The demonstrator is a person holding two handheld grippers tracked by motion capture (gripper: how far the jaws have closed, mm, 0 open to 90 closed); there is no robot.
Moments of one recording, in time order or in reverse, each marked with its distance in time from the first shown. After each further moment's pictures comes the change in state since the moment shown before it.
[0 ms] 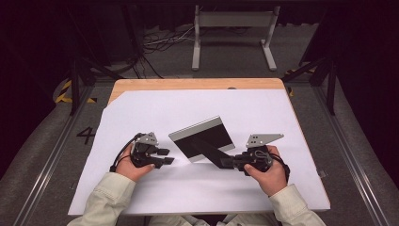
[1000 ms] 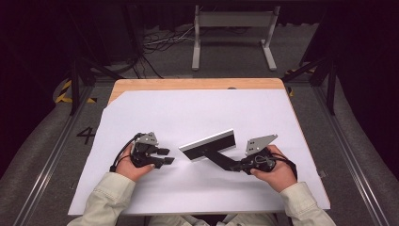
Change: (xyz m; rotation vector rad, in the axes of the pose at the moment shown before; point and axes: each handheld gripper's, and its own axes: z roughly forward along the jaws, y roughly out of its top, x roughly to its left) left arm 0.000 0.001 -0.001 -0.005 -0.003 0.002; right arm -0.022 -0.013 -0.002 0.245 0.014 -0.231
